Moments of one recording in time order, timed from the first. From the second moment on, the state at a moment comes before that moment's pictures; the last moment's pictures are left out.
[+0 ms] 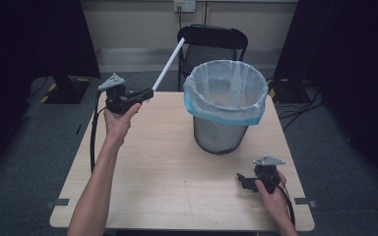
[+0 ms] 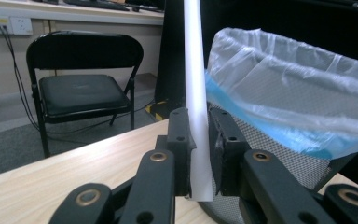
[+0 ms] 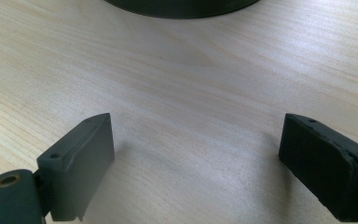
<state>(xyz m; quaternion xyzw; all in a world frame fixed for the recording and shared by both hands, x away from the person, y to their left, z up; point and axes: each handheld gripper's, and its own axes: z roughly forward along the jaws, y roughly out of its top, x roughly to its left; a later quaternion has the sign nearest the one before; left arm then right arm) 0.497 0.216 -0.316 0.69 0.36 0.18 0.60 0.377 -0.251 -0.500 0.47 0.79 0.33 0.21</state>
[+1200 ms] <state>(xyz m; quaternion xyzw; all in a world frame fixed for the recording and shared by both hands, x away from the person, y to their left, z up) 0.491 0.179 -0.261 0.69 0.29 0.19 0.64 0.377 -0.251 -0.500 0.47 0.79 0.33 0.21</state>
